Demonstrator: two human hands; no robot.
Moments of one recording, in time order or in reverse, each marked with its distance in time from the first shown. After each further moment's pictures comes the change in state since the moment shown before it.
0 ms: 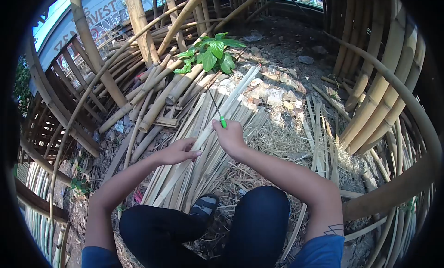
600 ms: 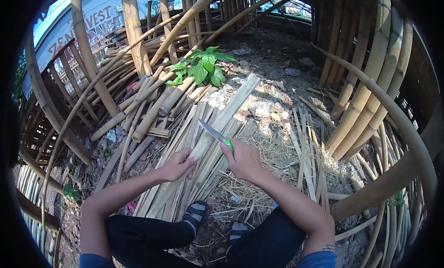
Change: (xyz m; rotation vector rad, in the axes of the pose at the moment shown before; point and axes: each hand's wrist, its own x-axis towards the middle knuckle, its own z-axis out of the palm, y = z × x) left_hand -0.028 0.036 0.022 -0.368 0.072 0.100; right_hand -0.069 -0.051 -0.068 -0.739 -0.055 -0.461
